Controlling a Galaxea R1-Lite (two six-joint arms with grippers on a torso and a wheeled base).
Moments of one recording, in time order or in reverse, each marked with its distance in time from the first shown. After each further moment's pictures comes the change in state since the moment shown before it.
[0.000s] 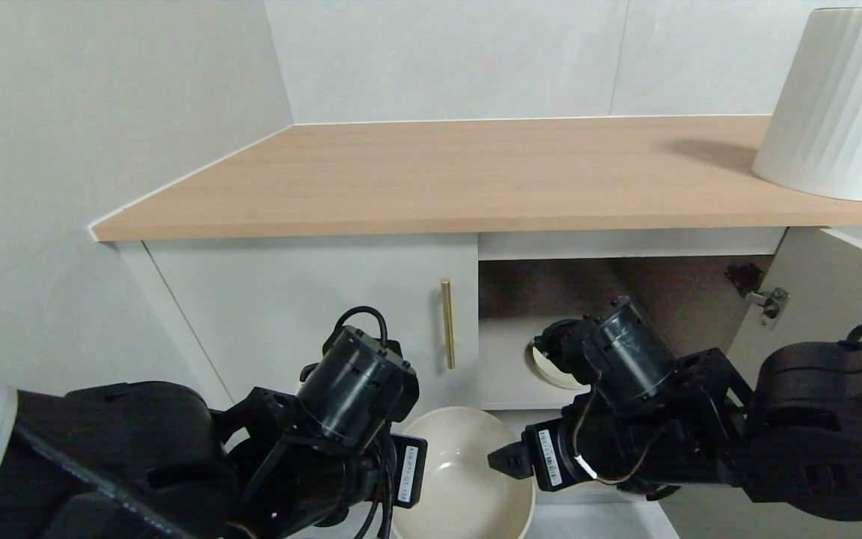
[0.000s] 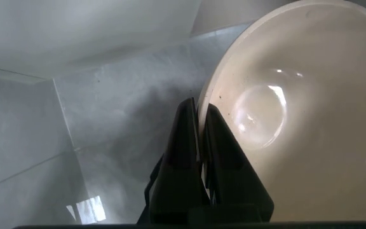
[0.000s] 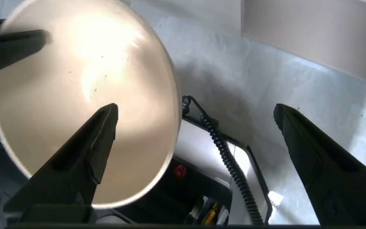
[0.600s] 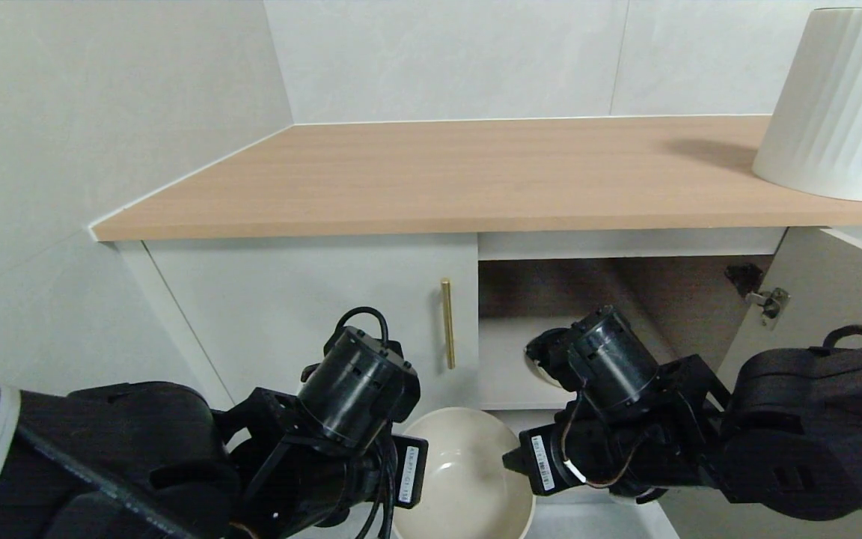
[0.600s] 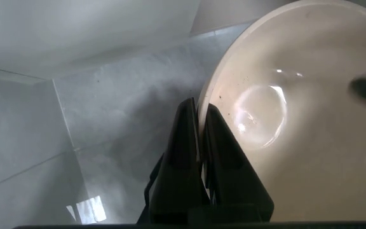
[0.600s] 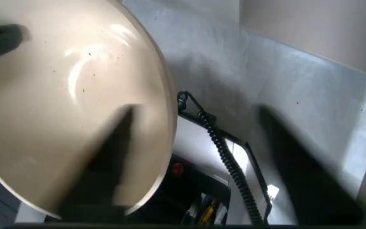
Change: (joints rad) left arm -0.001 0.002 -0.001 0.000 -0.001 0.000; right arm 0.000 0.037 -0.003 -0.011 0.001 0.002
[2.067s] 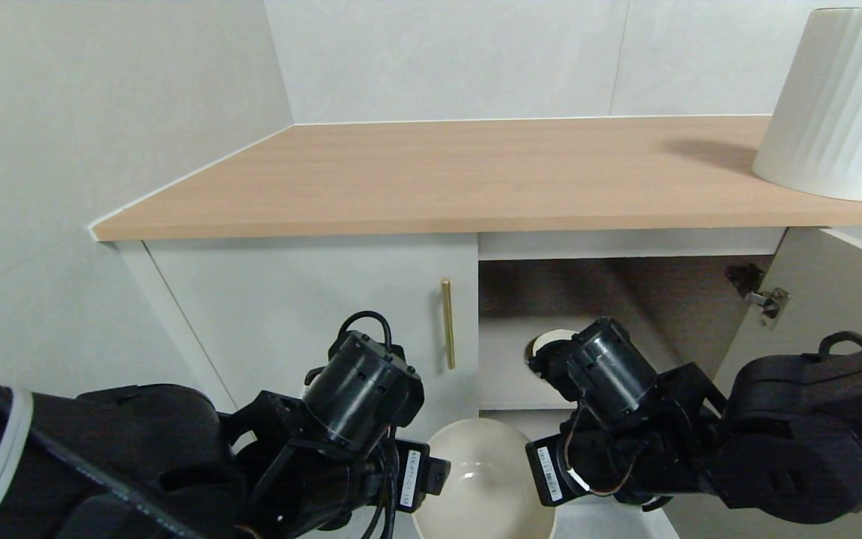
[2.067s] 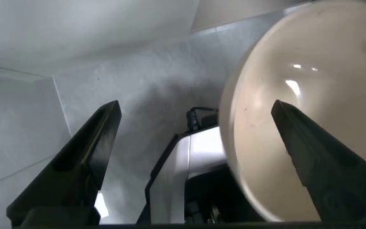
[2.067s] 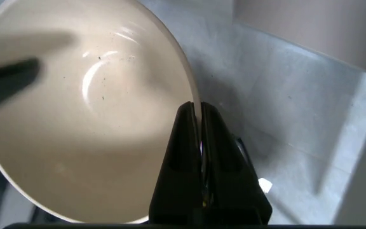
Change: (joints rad) left arm 0.000 0.010 0.002 0.002 0.000 0.000; right arm -0.016 0.013 0.023 0.015 -0.018 -0.034
